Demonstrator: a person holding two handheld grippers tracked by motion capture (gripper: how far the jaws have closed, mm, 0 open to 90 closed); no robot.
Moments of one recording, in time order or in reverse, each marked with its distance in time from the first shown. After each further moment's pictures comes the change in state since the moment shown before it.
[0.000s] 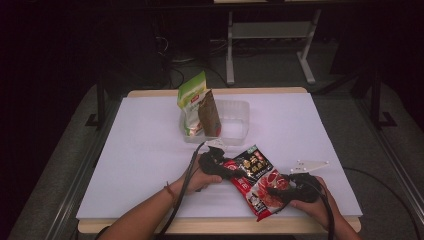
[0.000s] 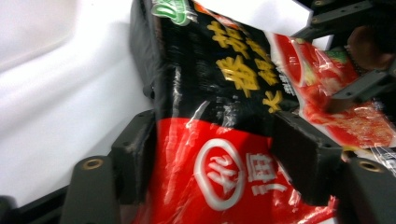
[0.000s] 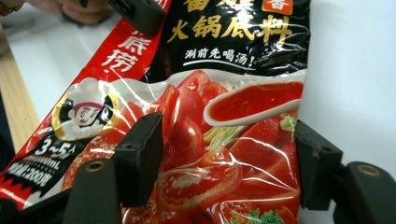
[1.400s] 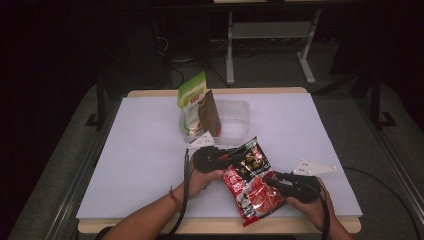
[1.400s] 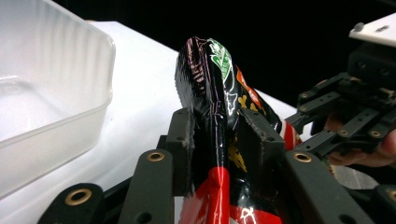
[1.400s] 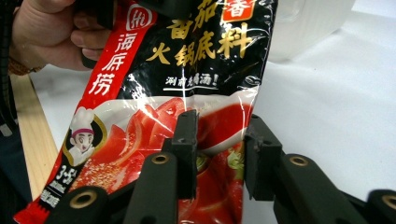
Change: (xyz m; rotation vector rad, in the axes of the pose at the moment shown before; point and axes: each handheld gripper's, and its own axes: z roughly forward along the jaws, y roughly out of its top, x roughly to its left) left arm -0.021 0.006 -0.032 -0.376 0.036 0.046; right arm 0.020 0.011 -0.011 -0.191 -0.018 -0.055
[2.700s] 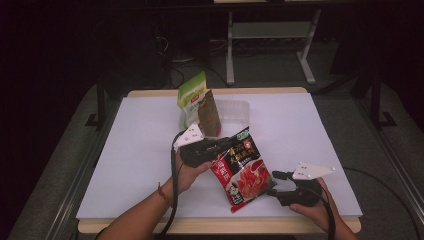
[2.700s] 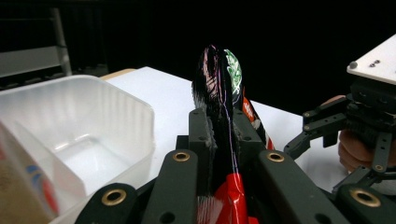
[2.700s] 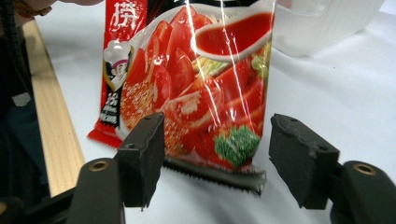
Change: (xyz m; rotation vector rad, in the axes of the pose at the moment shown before) left arm -0.014 0.039 -0.042 -0.070 0.120 0.175; right arm 0.002 -0.001 -0.005 0.034 0.050 -0.076
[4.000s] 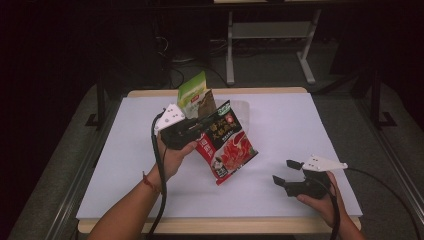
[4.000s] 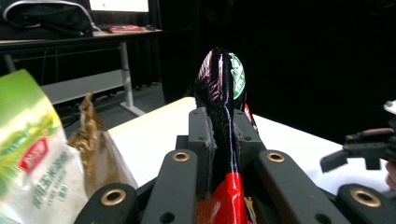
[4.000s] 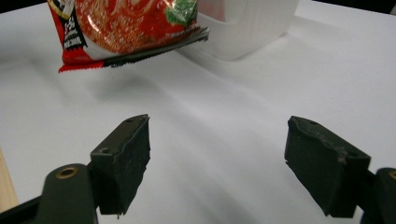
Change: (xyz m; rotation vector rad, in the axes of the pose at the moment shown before) left arm 0.019 0.053 -0.035 -0.058 0.210 0.035; right arm -0.025 -0.002 -0.010 -0.035 -0.159 0.060
